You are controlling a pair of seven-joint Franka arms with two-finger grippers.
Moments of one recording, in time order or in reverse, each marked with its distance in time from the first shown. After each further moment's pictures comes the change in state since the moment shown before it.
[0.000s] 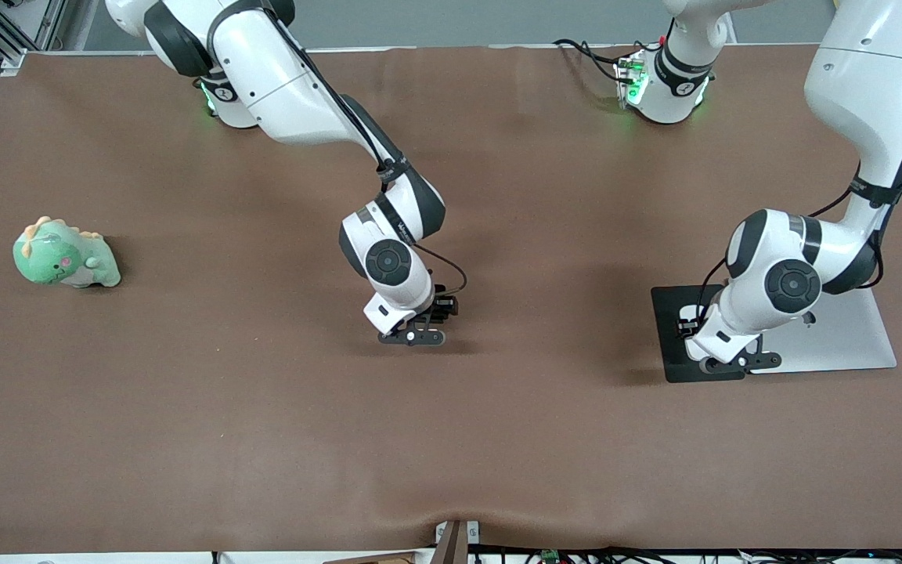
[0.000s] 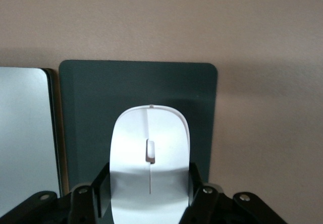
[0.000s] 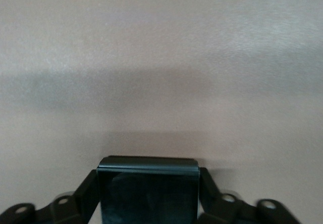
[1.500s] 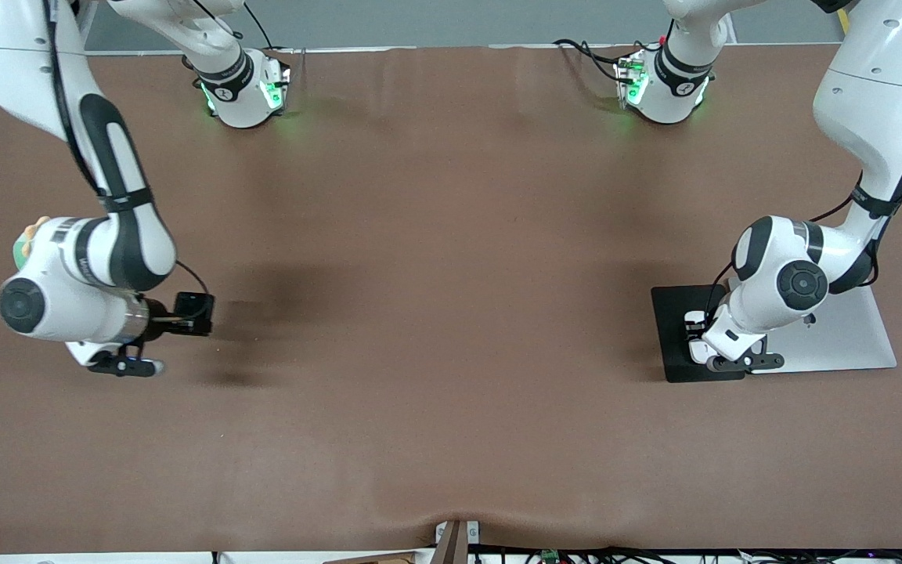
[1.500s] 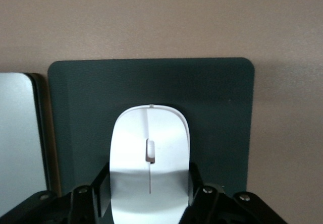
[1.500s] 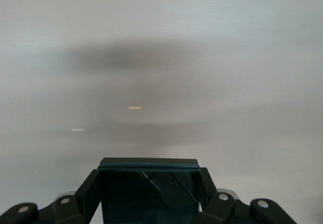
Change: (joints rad) left arm 0.070 0.056 -0.011 -0.059 0.031 0.147 0.073; right arm -0.685 -0.373 -0.068 -0.377 -0.072 -0.195 -0.705
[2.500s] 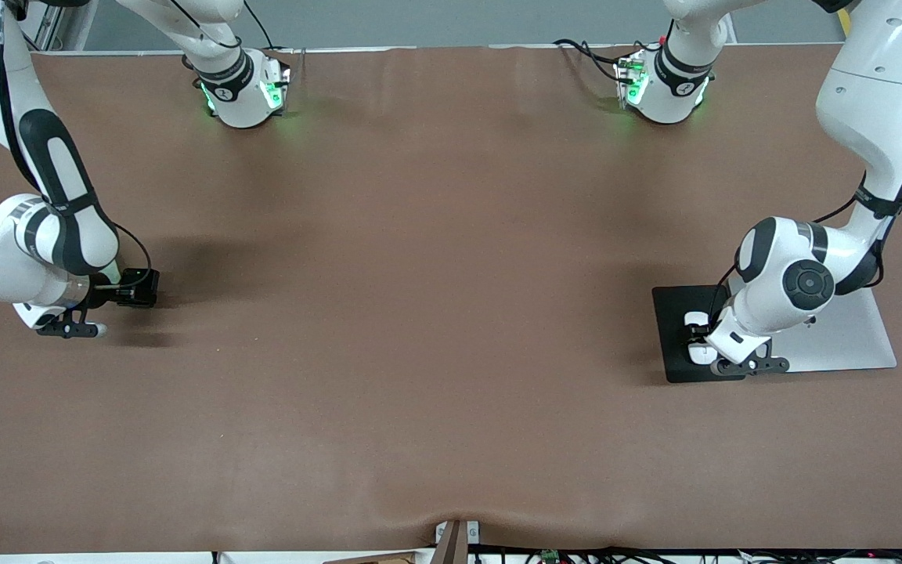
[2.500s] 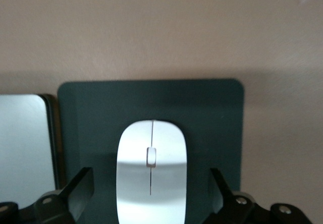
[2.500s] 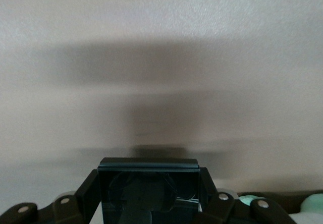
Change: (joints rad) left arm 0.007 -0.019 -0.010 0.025 0.000 0.006 0.018; right arm -0.218 0.001 0.001 -0.228 -0.028 0.209 -0.235
